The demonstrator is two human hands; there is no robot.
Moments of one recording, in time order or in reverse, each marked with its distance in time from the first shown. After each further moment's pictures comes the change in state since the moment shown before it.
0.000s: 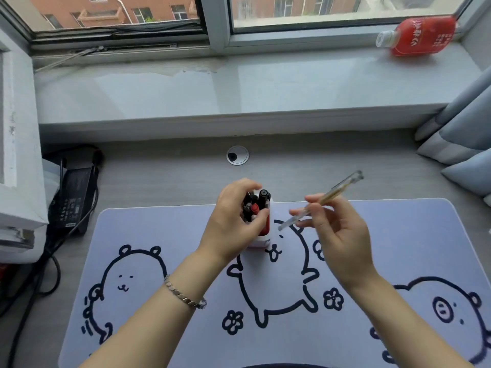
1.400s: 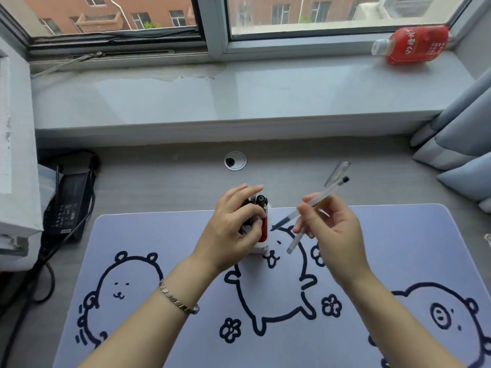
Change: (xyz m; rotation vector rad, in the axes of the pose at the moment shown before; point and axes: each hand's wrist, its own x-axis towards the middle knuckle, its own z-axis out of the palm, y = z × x) left_hand 0.000 -0.015 -0.004 0.177 -0.095 0.230; right_hand 0.011 -0.015 0.002 0.193 -0.002 0.243
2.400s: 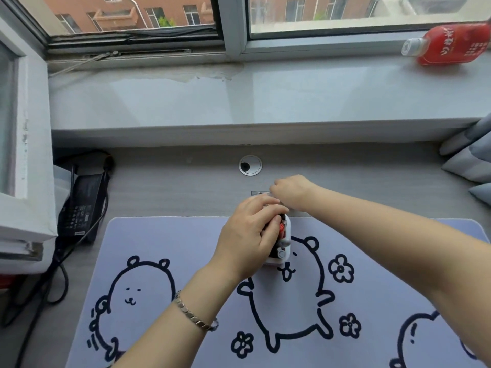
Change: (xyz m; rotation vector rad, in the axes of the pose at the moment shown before) left_hand 0.015 0.008 -0.004 0.017 -0.026 -0.175; right_hand 0.172 0.092 0.049 -1.874 -0.899 -0.299
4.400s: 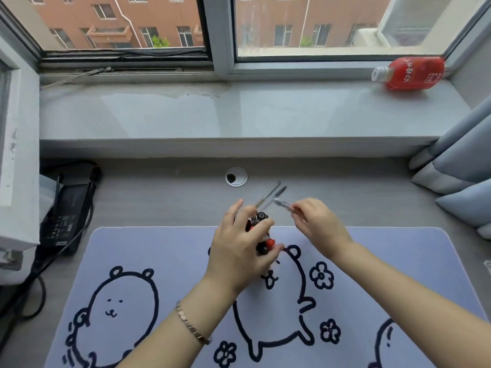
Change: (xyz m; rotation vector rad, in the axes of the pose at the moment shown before) left_hand -0.008 0.007 0.017 0.305 0.169 0.098; right_hand -0.112 0.003 0.036 0.655 0.698 0.191
